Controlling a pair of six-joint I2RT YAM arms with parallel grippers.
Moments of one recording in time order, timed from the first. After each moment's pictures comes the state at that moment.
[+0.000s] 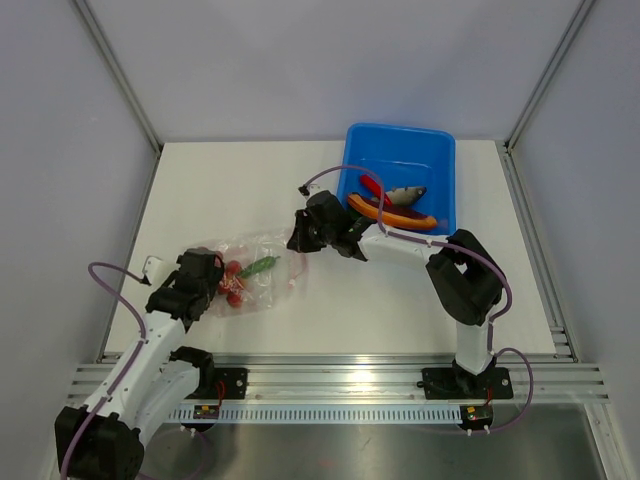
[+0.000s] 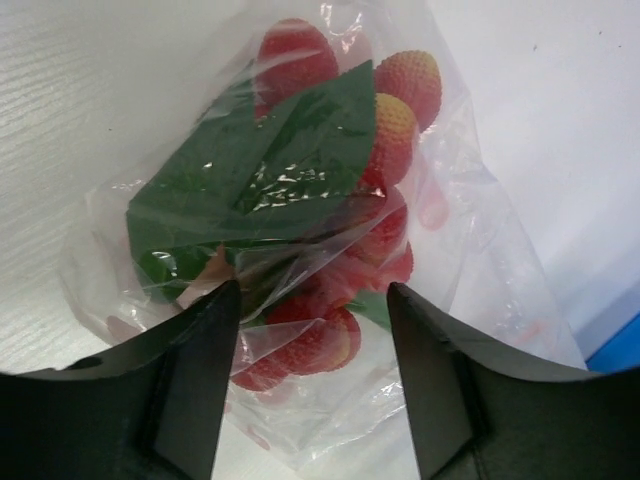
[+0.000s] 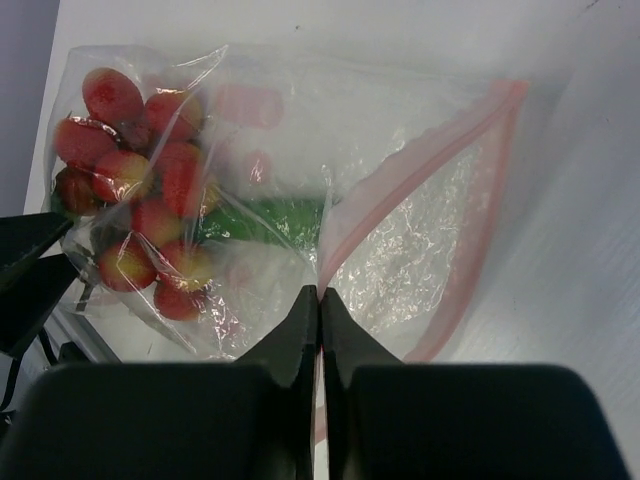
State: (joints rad) left arm -0.23 0.77 0.51 -0.68 -0.50 -1.38; right arm 0.82 1.92 1.32 -0.02 -0.14 0.62
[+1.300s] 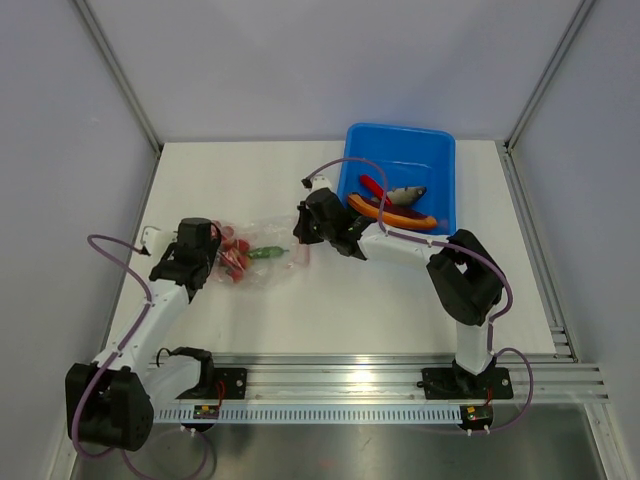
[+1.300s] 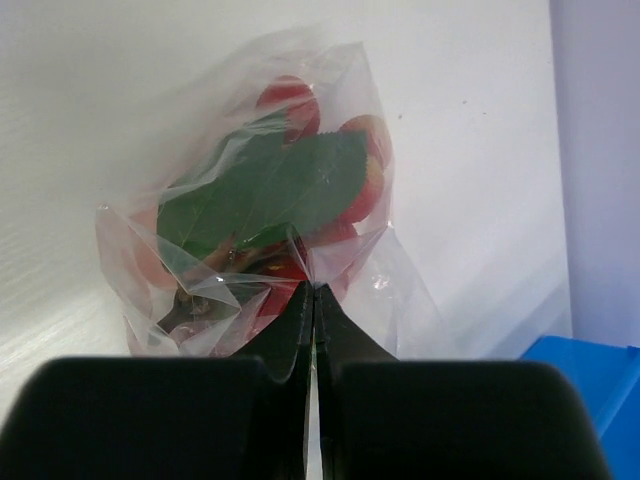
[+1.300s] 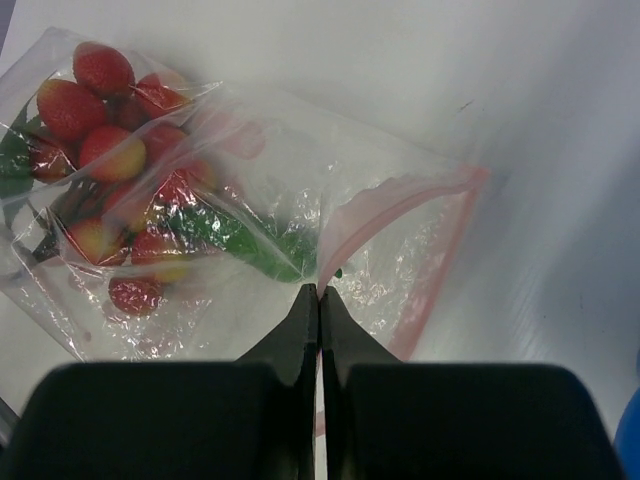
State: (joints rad) left arm -0.15 1.02 0.66 -0.43 -0.49 -1.34; right arm 0.82 1.92 1.33 0.01 0.07 0.53
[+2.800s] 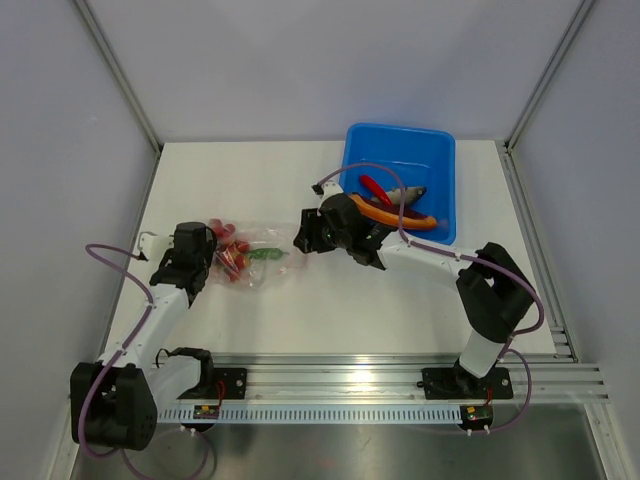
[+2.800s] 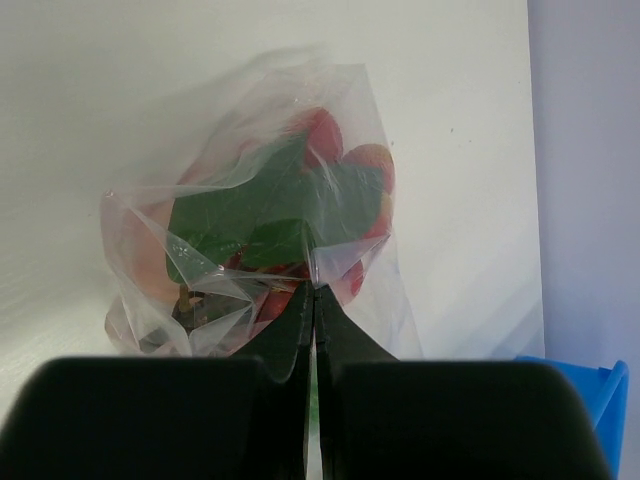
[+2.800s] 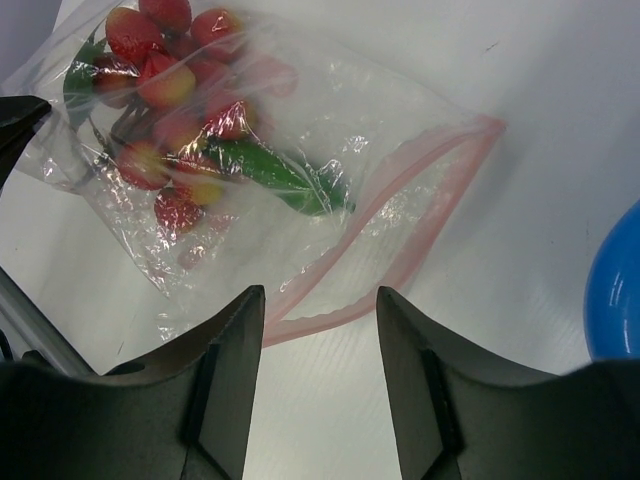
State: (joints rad) left arm -0.10 1.01 0.58 -0.29 -0.47 -1.35; right arm 0.82 1.73 1.18 0.01 -0.02 0.54
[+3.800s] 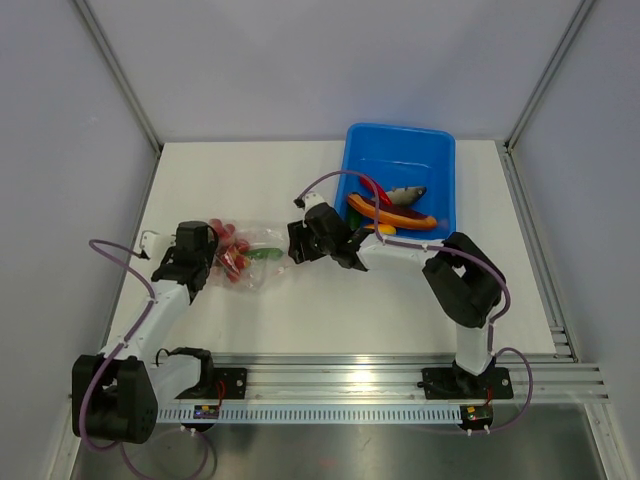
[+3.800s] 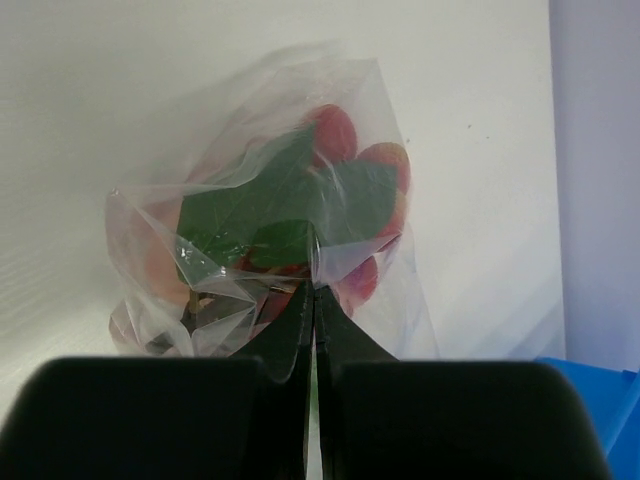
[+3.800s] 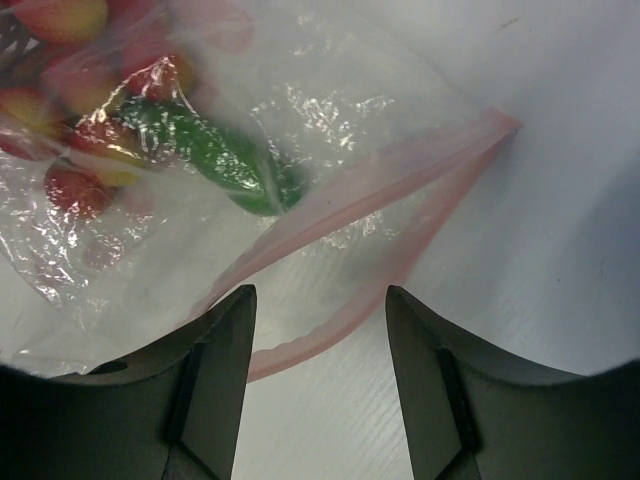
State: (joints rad) left arm -0.10 1.03 0.58 -0.30 -0.48 -1.33; right arm 0.86 1.91 1.24 0.02 0.03 0.41
